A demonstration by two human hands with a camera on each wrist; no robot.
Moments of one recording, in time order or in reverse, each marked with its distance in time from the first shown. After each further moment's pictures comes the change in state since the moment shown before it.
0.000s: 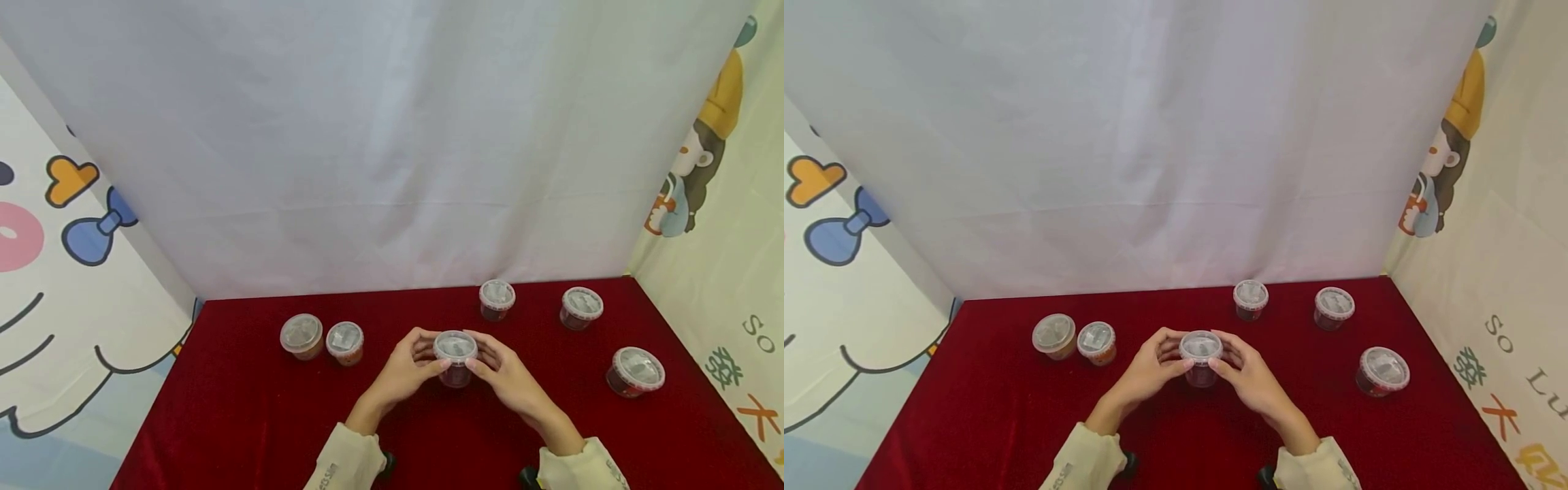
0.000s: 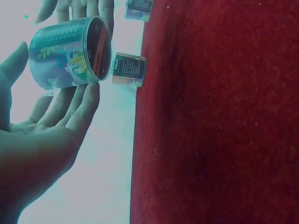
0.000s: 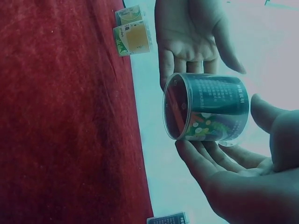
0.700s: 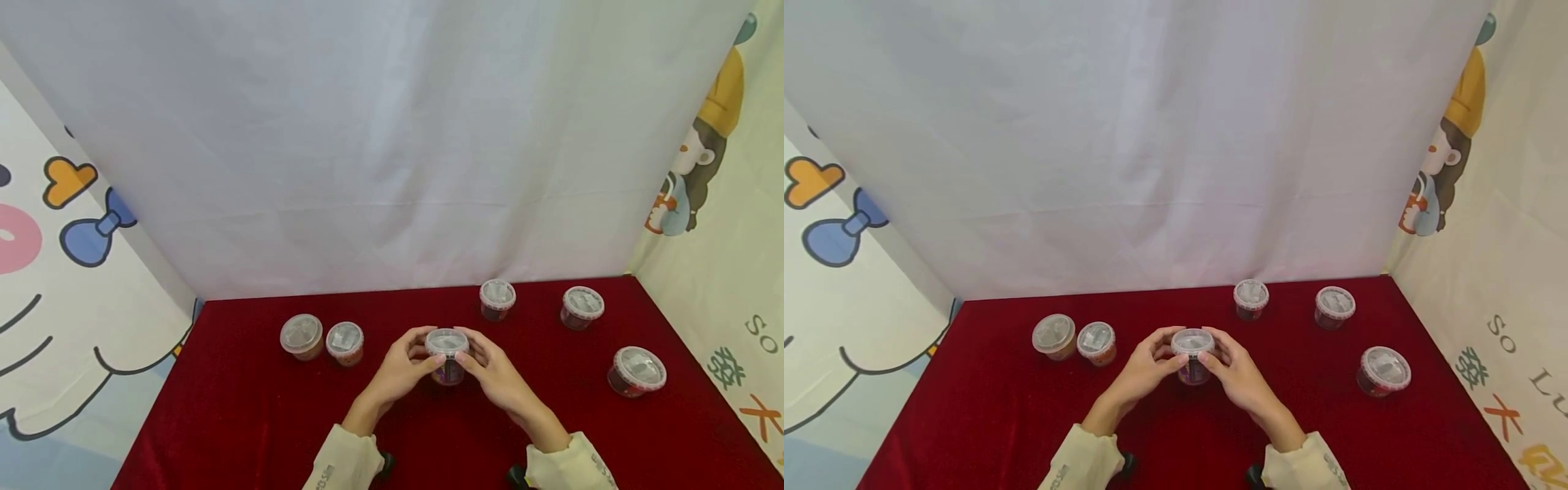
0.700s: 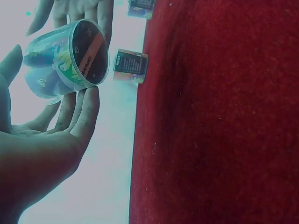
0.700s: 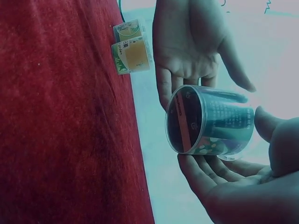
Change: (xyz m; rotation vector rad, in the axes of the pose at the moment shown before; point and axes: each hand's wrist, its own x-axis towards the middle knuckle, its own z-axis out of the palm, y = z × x) left_hand -0.002 0.000 -0.006 0.037 0.045 -0.031; right_hand 0.010 -0.005 0.017 -0.010 0.014 0.017
